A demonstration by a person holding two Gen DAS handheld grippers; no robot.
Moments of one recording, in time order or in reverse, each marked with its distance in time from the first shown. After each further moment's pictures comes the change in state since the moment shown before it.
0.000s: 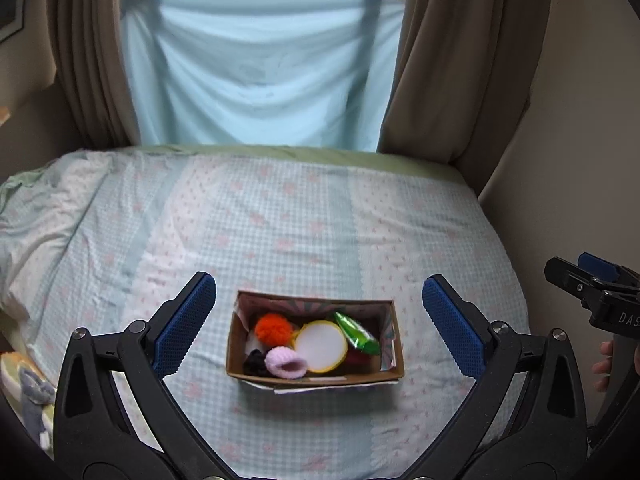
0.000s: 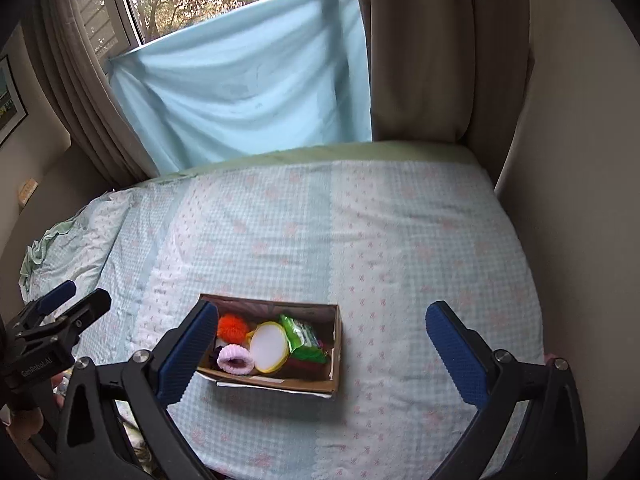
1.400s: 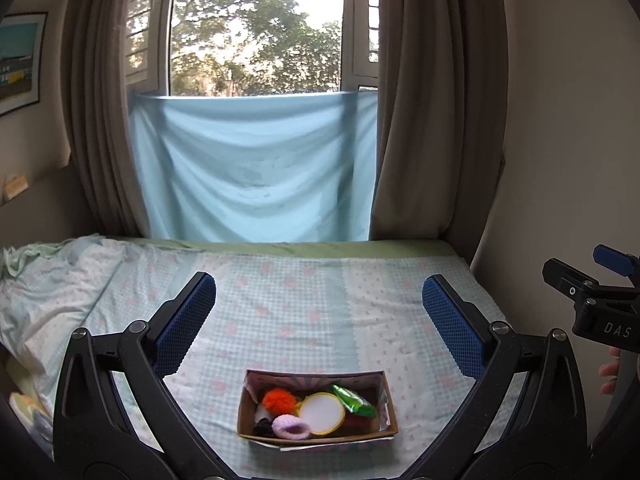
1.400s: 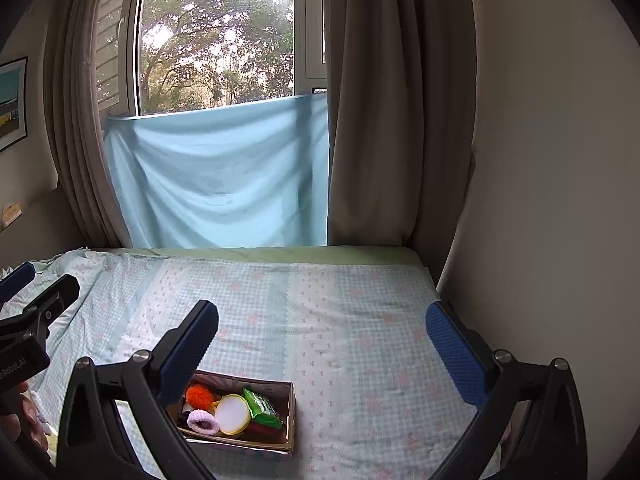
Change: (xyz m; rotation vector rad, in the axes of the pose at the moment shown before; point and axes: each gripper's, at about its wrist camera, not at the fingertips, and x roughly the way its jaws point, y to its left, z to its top) left arm -0.089 -0.042 0.013 0.092 -0.310 0.020; right arm -0.104 0.003 0.003 -0.050 -0.342 -0.159
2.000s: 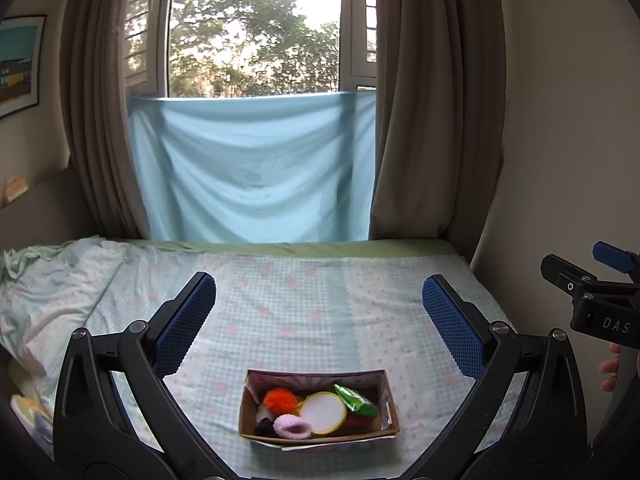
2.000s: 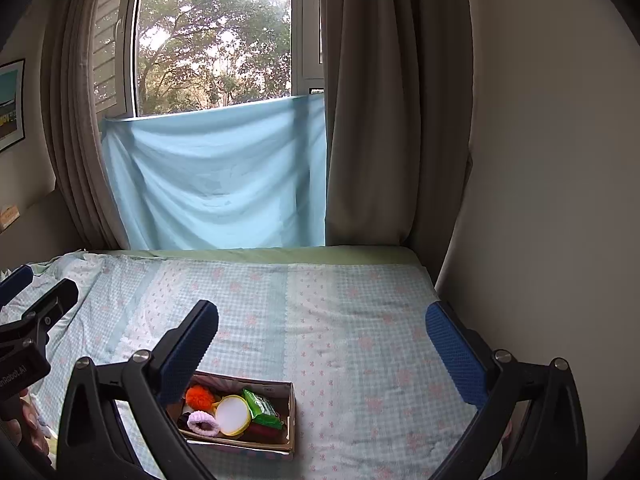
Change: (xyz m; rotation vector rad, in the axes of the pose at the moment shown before) left arm -0.004 -0.003 0.000 0.006 -0.002 -0.003; right arm -0.002 0.002 0.000 0.010 -0.003 -0.010
